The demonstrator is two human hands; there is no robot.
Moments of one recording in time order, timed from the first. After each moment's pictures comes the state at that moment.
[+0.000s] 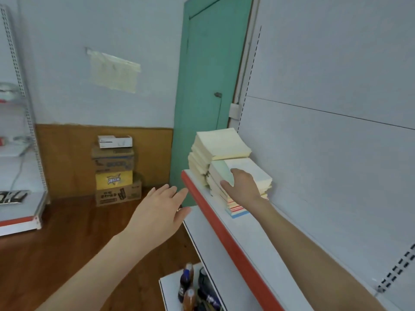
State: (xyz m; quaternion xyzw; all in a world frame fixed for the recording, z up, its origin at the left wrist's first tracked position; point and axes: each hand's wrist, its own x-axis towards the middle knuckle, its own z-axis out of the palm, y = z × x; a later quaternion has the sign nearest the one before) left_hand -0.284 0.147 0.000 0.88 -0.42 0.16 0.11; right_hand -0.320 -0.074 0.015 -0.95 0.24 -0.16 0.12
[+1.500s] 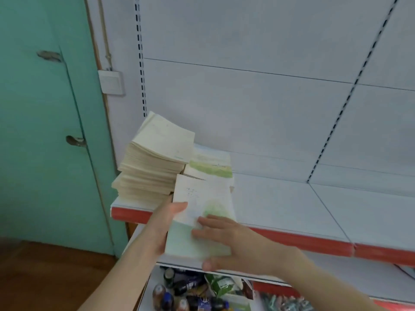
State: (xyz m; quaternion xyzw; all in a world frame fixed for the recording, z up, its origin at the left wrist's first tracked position) left_hand 0.005 0.000 -0.038 0.48 -0.32 -0.68 0.45; right_hand -0.172 0.047 -0.011 -0.88 0.42 -0.05 0.21
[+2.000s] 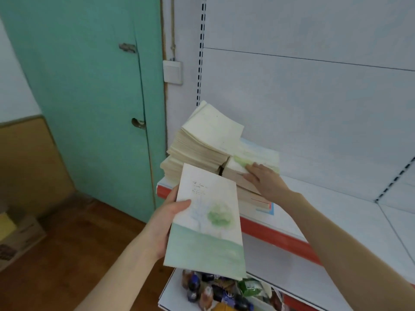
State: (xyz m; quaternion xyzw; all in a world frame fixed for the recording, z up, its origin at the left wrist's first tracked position) left_hand 0.044 0.037 -0.045 0.44 -0.28 -0.64 0.57; right_hand -0.166 -0.116 -0.039 -0.84 0.53 -0.11 0.07
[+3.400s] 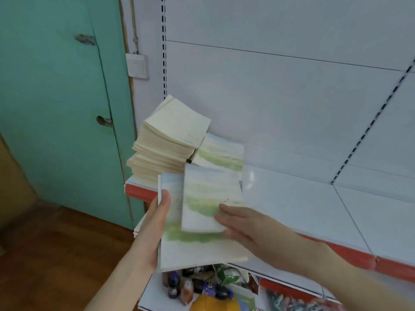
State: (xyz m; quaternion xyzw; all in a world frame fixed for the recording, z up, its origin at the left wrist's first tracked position) left_hand 0.004 0.045 -0.080 0.40 -0.26 -0.68 0.56; right_hand -0.211 0.042 -0.010 -0.92 0.37 -0.04 0.12
